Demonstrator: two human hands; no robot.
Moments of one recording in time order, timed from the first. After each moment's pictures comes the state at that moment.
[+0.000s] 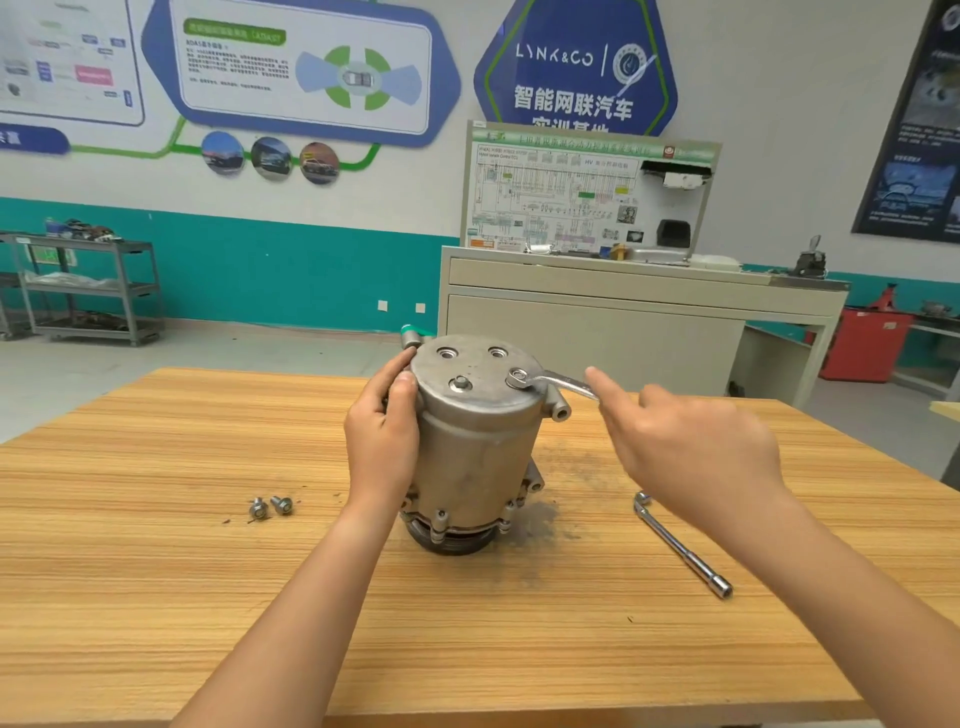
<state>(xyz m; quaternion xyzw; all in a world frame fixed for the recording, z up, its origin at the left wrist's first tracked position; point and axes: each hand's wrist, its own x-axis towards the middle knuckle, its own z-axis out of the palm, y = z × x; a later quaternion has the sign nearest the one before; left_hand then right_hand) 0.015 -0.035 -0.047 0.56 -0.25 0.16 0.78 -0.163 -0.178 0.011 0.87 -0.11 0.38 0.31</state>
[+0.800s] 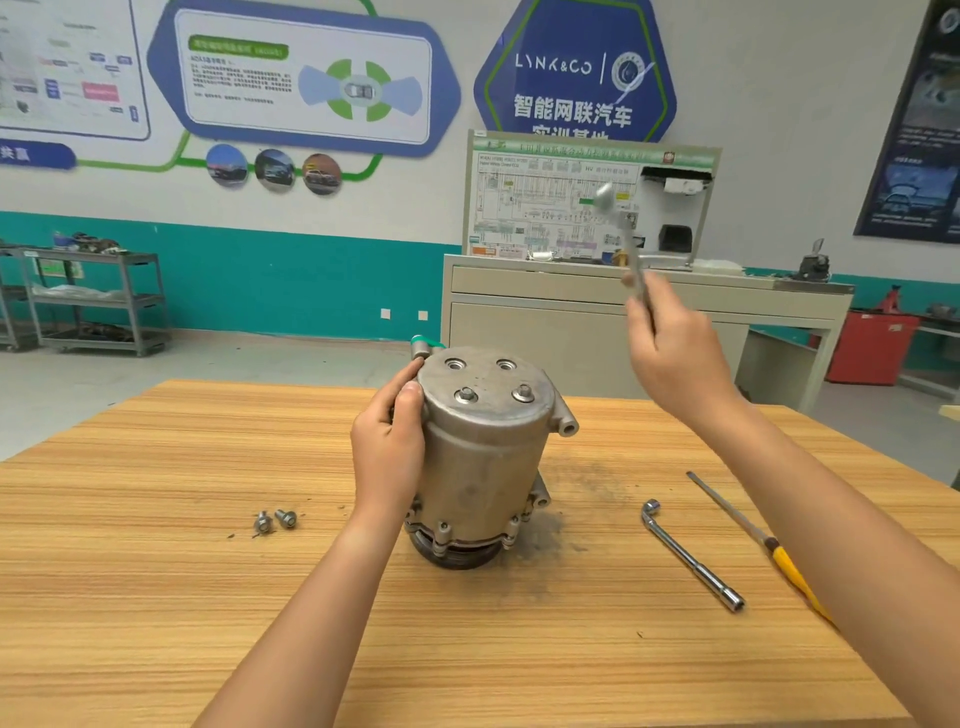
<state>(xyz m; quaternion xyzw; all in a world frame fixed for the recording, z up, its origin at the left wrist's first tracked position) 0.017 -0.037 -0.046 0.54 -0.27 0.14 0.78 -0.102 -0.220 0.053 0.86 -0.06 0.50 -0.09</state>
